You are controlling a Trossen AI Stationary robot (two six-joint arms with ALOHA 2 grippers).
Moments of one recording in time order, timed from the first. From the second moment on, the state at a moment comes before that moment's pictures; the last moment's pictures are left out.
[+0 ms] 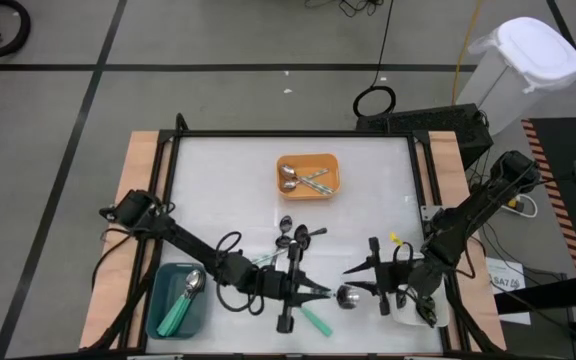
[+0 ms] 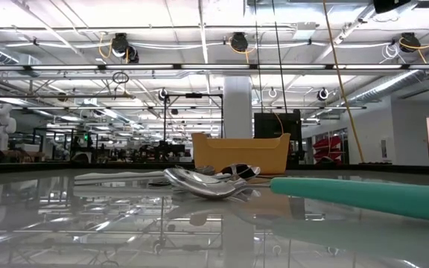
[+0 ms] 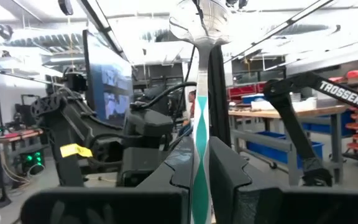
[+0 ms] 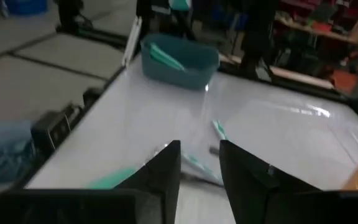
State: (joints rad) left arm -0.49 1.94 1.25 1.08 -0.26 0.23; right arm 0.79 1.19 0.59 0.22 0.67 0.07
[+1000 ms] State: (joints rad) left arm -0.42 2.14 1.37 1.30 -0.25 0.22; right arm 0.70 1.28 0.58 0.65 0.49 -0.05
